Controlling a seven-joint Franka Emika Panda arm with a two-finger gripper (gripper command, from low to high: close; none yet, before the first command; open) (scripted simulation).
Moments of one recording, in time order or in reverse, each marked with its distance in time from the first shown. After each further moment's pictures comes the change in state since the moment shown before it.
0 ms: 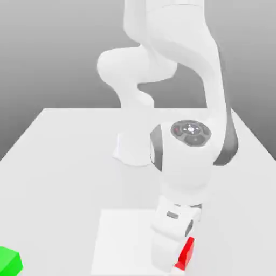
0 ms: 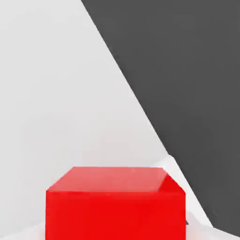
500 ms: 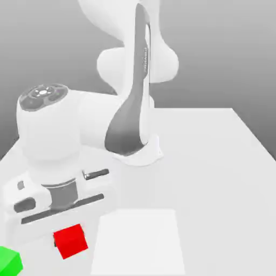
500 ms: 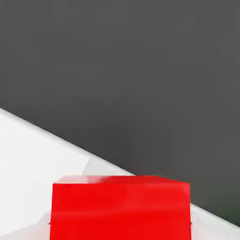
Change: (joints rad) arm -0.314 0.016 -0.279 0.230 0.132 -0.254 0.094
